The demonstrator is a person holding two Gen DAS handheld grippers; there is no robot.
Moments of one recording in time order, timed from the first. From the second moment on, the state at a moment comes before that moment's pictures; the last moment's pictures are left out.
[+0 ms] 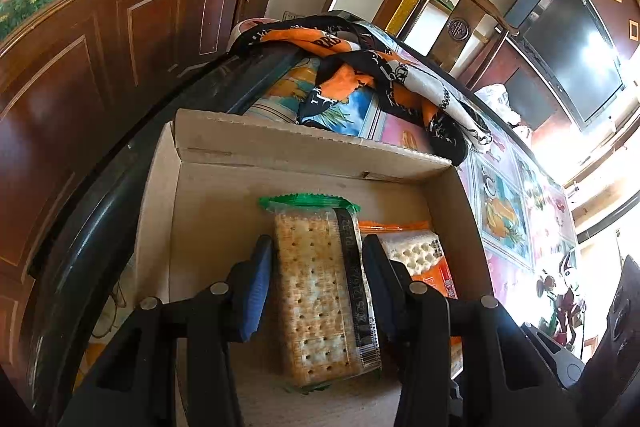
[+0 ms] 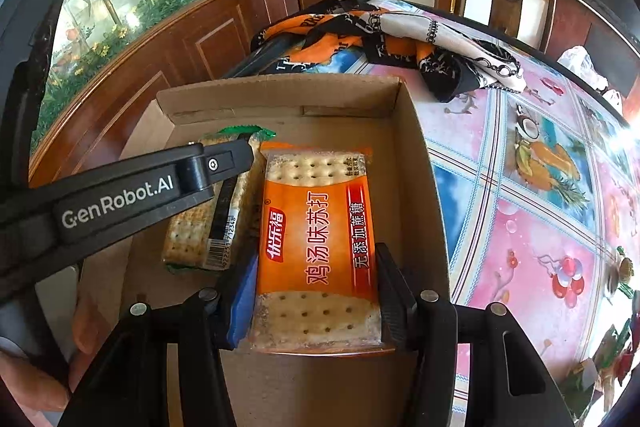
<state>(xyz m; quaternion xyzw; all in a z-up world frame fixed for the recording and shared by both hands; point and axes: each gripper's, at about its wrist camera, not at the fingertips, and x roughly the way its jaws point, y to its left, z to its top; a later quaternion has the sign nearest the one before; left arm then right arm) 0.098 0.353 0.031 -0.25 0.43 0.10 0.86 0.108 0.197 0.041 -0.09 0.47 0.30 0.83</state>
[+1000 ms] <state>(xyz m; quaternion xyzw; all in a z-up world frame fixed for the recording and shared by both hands) 0.050 0.281 0.080 -0.20 0.39 0.06 0.90 0.041 0.090 0.089 -0.01 0.42 0.34 0.84</state>
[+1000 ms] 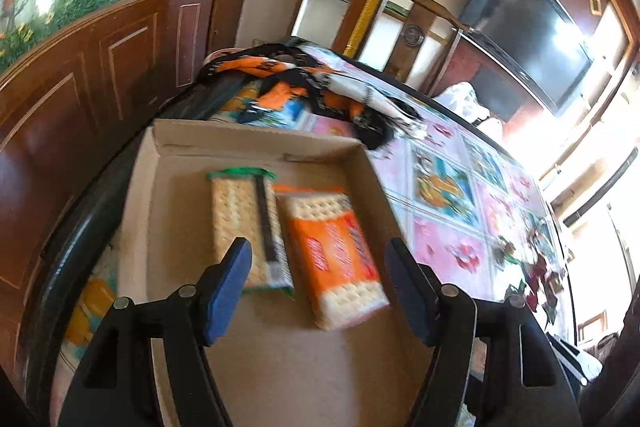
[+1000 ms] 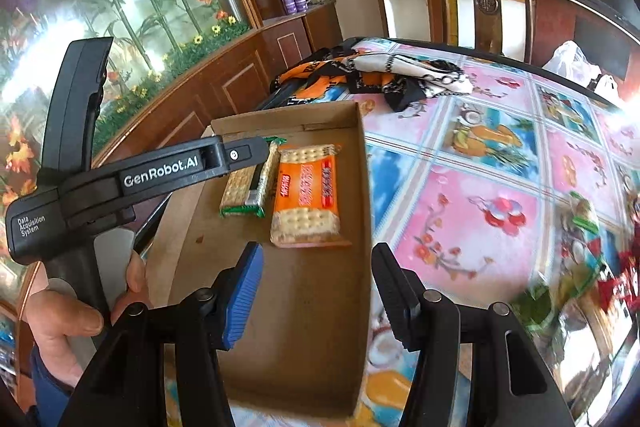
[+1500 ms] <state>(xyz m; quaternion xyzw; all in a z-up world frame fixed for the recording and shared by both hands) 0.035 0.121 0.066 -0.12 0.42 -0.06 0.90 0.030 -0.099 0.079 0.08 0.38 0.27 0.88</state>
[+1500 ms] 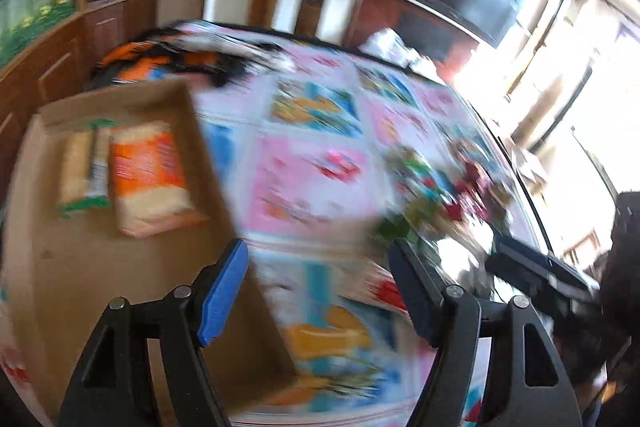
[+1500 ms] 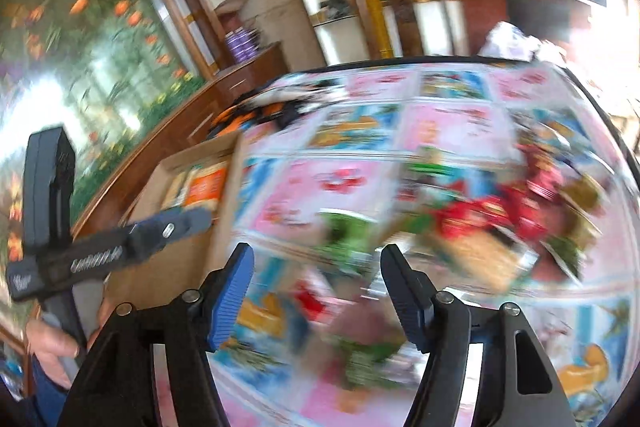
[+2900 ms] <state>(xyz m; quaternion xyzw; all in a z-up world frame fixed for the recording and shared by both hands) -0.025 -0.020 0.015 0.20 0.44 -0.26 0.84 0.053 -0.204 0.042 0.20 0.44 0.19 0.85</state>
